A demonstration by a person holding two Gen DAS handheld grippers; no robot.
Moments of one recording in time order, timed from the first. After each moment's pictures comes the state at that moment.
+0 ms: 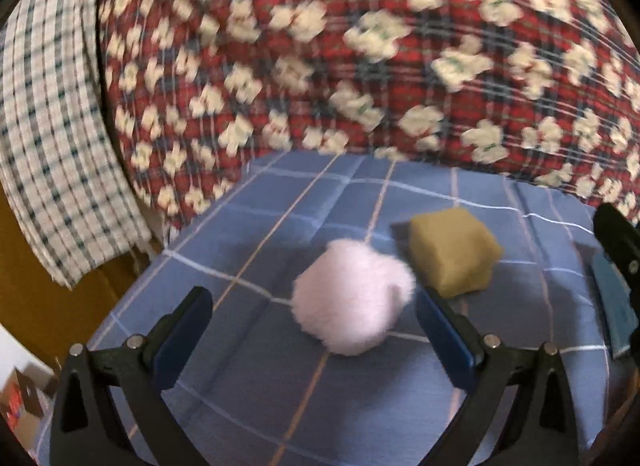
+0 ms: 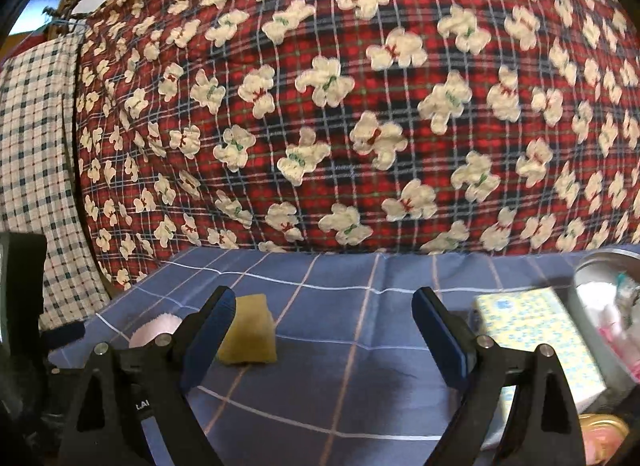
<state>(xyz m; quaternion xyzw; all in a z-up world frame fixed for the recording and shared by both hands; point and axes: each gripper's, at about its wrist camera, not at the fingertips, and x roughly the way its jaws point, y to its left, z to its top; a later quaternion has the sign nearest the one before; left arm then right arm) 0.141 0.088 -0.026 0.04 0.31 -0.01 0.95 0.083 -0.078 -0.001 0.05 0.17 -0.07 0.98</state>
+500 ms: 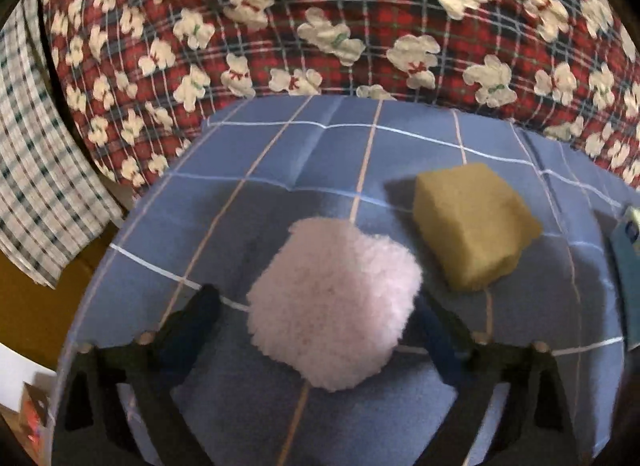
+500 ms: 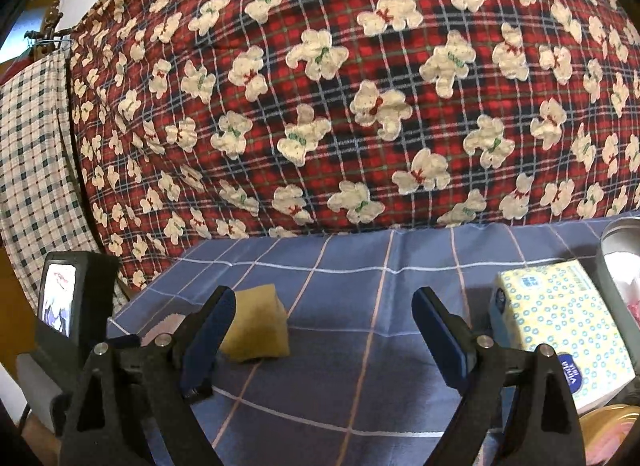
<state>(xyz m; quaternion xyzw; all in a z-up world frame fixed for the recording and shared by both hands) 0.198 0.073 -0.059 0.07 0.42 -0.04 0.91 0.098 -0.090 -0.008 0.10 0.21 -0.04 0.97</state>
